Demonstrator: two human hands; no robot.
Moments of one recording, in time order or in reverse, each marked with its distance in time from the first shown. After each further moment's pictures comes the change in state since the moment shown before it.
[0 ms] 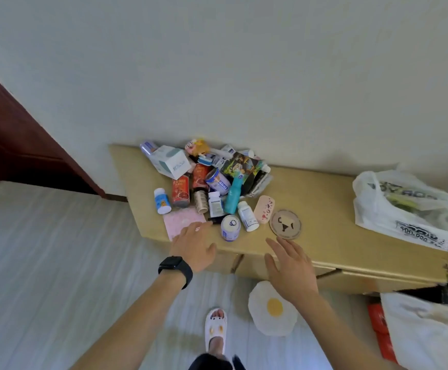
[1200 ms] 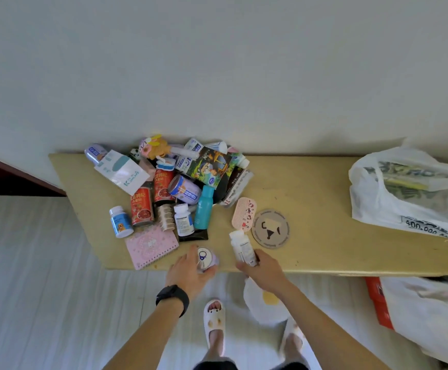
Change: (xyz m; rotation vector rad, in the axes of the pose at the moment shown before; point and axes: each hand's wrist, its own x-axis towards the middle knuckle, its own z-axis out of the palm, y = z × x) left_hand 0.097 0.032 0.089 -0.174 -0.213 -0.171; right_hand 0.129 0.052 0.058 0.647 -0.507 0.372
